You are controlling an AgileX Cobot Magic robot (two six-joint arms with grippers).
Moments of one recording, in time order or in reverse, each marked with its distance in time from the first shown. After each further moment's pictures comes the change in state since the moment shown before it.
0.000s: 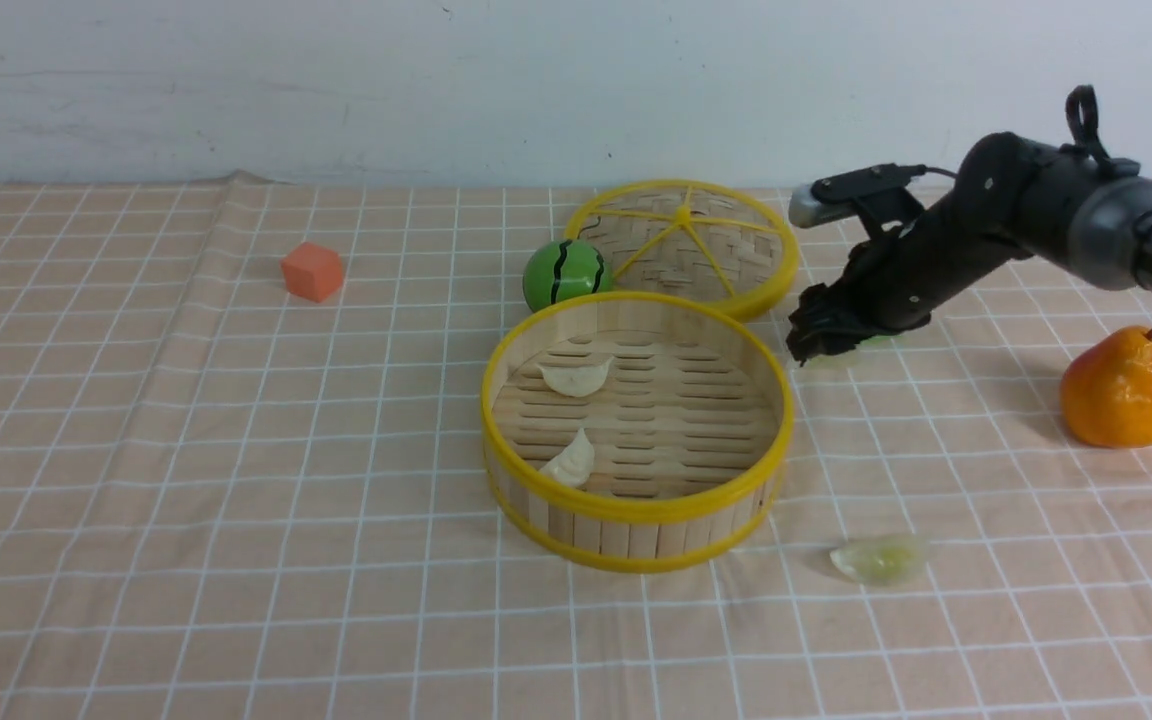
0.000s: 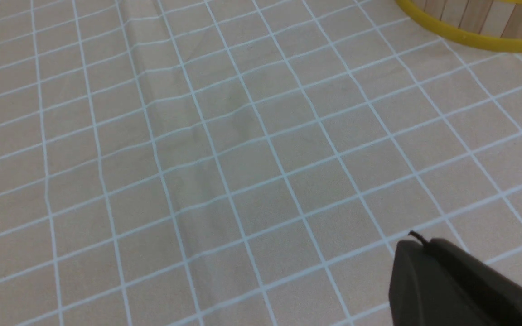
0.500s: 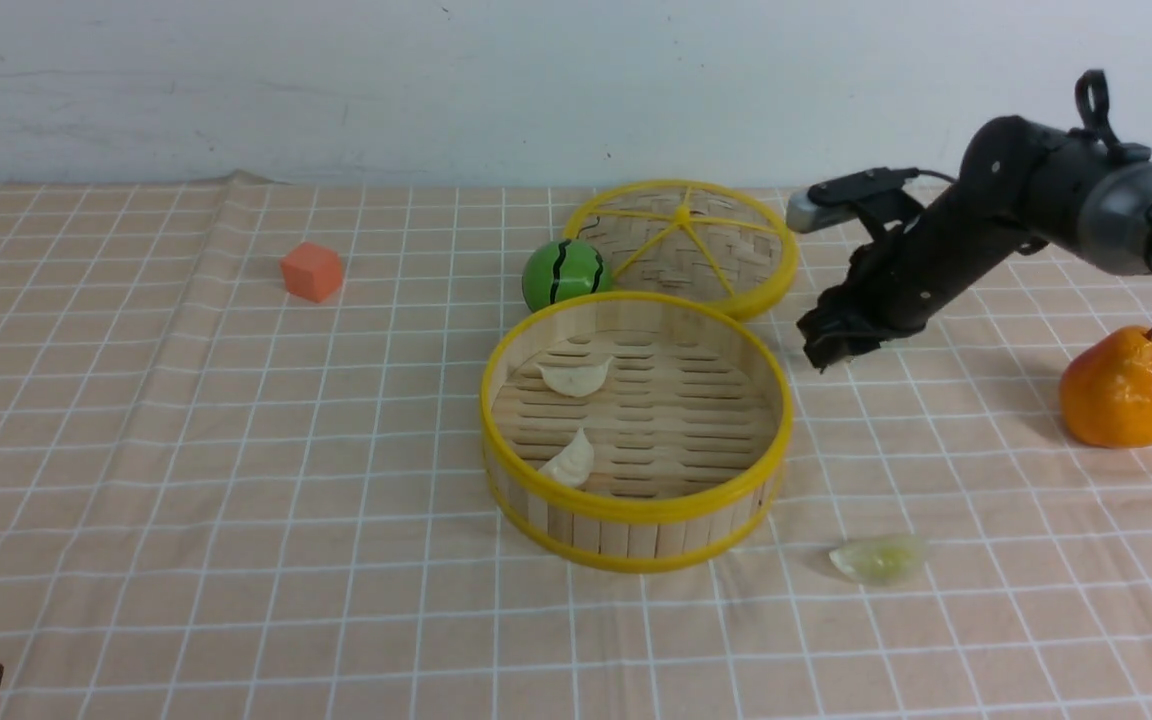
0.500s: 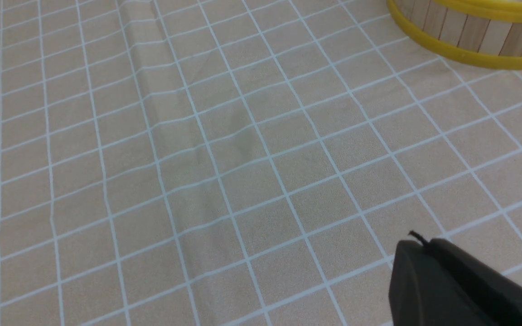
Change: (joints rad) right arm 0.001 -0.078 -0.001 0.019 0.144 -0.034; left arm 0.000 0.000 0.001 0.013 -0.037 0.000
